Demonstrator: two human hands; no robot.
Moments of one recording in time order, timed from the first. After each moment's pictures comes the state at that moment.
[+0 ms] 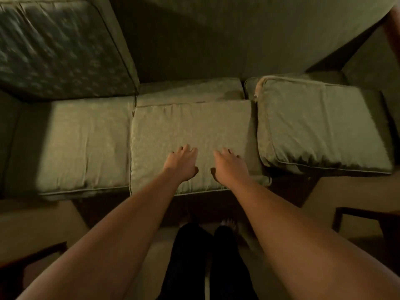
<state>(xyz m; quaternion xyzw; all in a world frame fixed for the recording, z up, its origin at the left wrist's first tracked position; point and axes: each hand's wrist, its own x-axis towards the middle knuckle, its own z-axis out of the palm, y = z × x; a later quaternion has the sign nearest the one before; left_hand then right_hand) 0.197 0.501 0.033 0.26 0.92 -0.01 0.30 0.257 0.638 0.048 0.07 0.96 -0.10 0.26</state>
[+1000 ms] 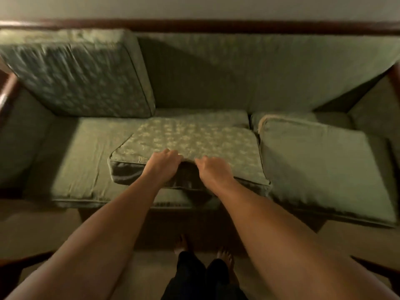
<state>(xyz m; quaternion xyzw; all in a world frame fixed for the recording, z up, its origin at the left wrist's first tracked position) 0.149 0.490 0.104 0.24 0.95 -0.06 0.20 0.193 0.647 0.104 -0.11 0.98 -0.07 0.17</state>
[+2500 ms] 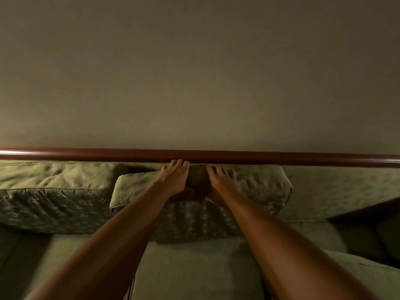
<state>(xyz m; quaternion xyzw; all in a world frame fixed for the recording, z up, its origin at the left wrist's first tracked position) -0.305 0.573 0.152 0.22 0.95 0.05 0.20 -0.254 0.732 0.149 -0.02 0.97 -0.12 0.23</state>
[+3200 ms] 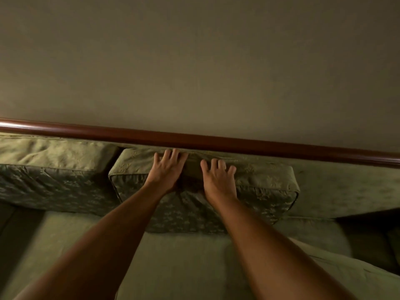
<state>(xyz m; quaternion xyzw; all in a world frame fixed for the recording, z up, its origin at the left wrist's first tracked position) -0.299 0.570 0.084 0.21 0.97 -0.09 0.09 -0.249 0.725 0.096 -0.04 0.99 0.04 0.15</state>
